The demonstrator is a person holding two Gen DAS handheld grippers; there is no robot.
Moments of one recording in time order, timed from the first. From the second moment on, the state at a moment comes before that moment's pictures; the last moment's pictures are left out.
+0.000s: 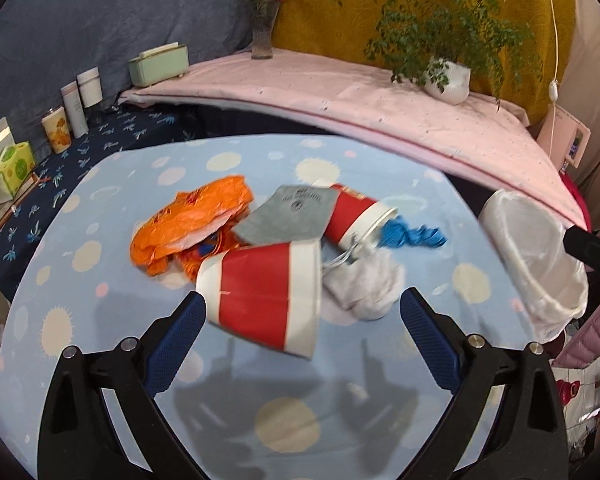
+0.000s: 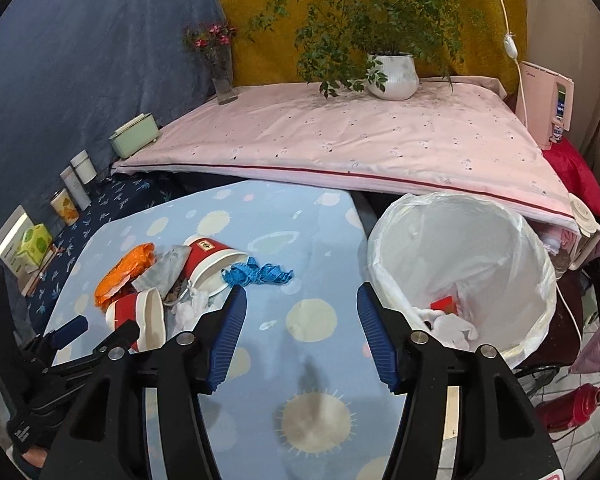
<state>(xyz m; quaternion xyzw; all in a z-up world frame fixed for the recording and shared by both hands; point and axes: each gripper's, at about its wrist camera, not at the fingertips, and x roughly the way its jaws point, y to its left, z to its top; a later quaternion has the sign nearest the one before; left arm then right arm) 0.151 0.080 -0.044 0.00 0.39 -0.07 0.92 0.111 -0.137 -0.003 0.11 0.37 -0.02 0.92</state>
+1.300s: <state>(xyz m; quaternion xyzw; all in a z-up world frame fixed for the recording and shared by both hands) 0.168 0.146 -0.063 -0.06 0.41 -0.03 0.91 0.190 -0.034 -0.099 0.10 0.47 0.05 0.88</state>
